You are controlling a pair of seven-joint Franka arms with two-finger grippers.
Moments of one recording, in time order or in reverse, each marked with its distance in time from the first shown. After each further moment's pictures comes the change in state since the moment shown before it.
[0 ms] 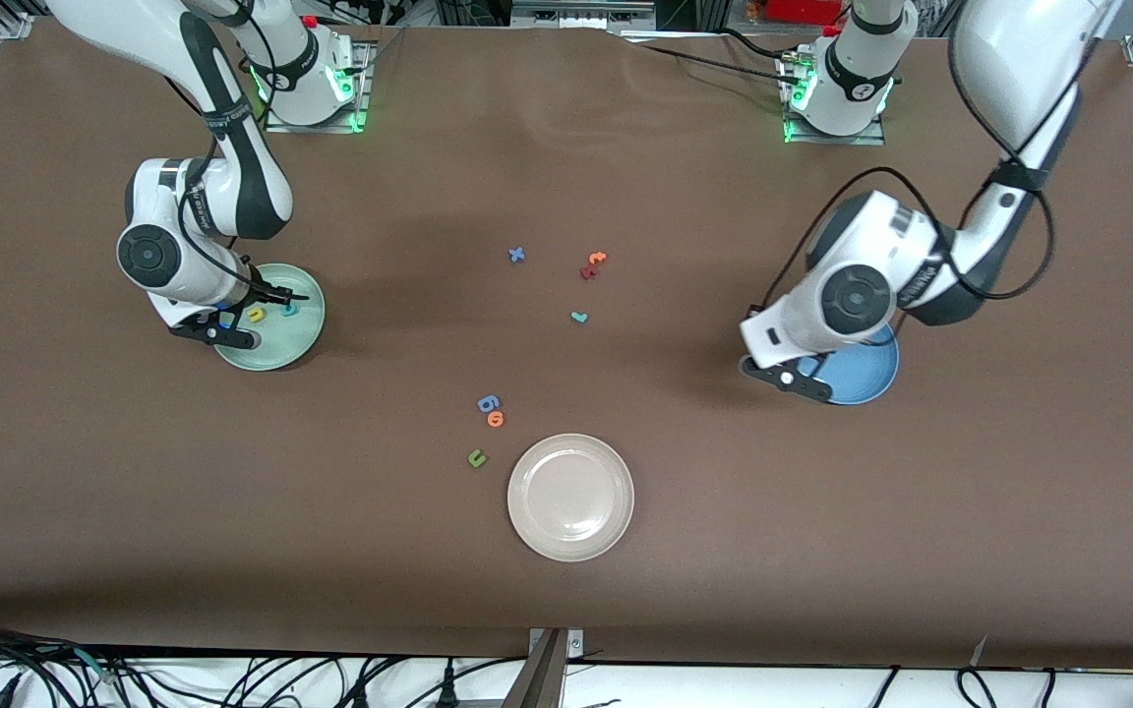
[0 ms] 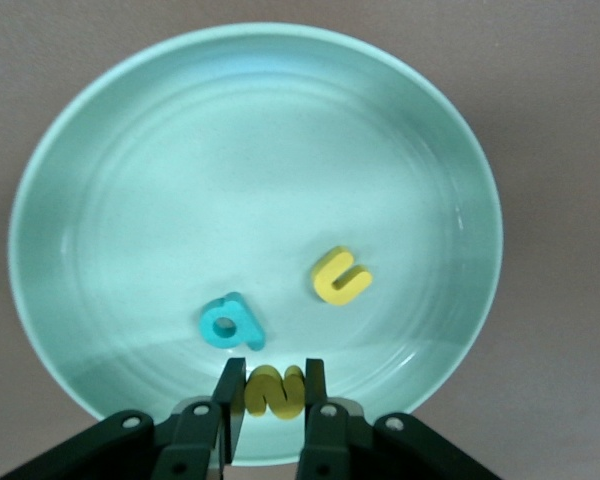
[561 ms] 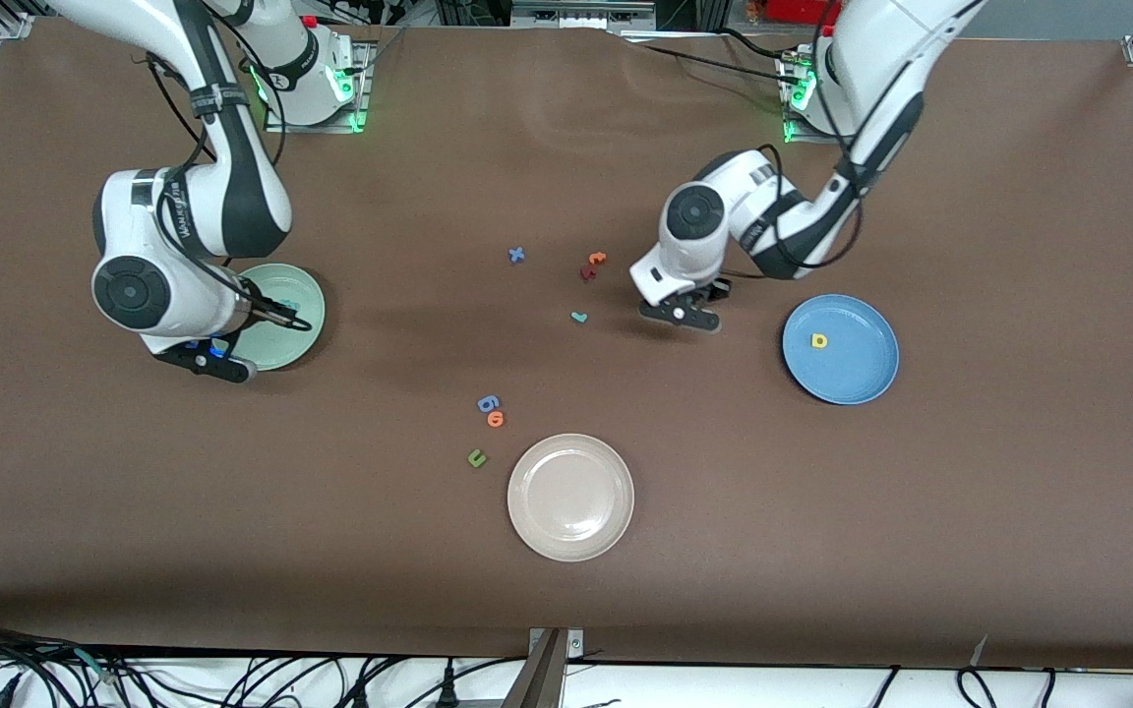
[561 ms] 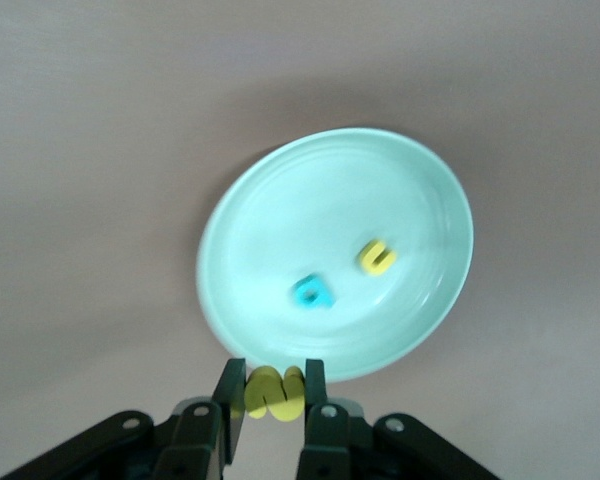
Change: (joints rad) left arm -0.269 0.014 0.020 -0.172 0.059 0.217 -0.464; right arm -0.001 0.020 0.041 0.289 0.000 -0.312 0.136
